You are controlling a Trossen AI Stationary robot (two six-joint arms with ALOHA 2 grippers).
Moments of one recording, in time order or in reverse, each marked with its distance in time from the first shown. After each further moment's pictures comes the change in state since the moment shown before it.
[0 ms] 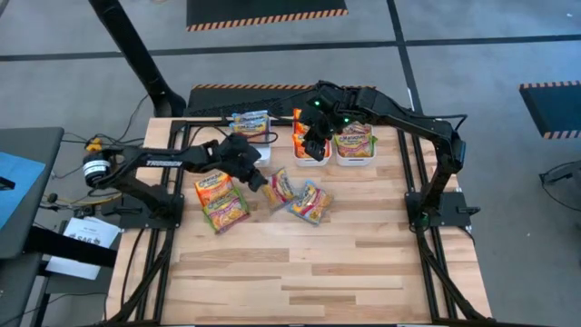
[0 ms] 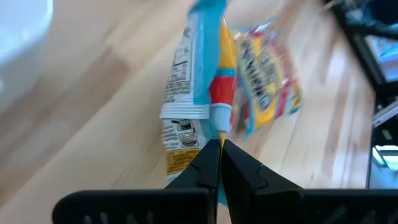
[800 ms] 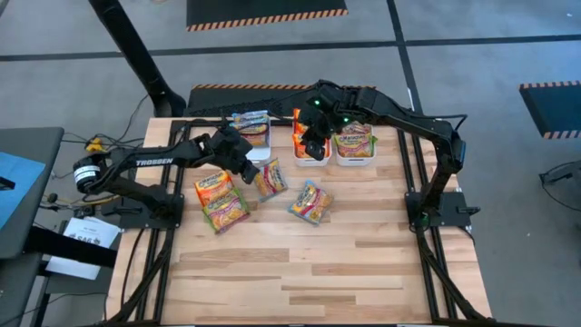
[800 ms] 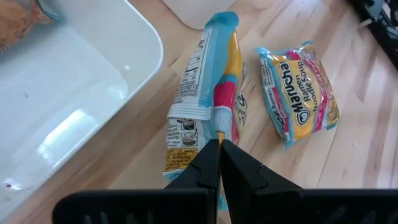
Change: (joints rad) left arm 0.082 -0.098 0.003 -0.134 -0.100 0.108; right arm 0.000 0.001 0.000 0.024 0.000 -0.046
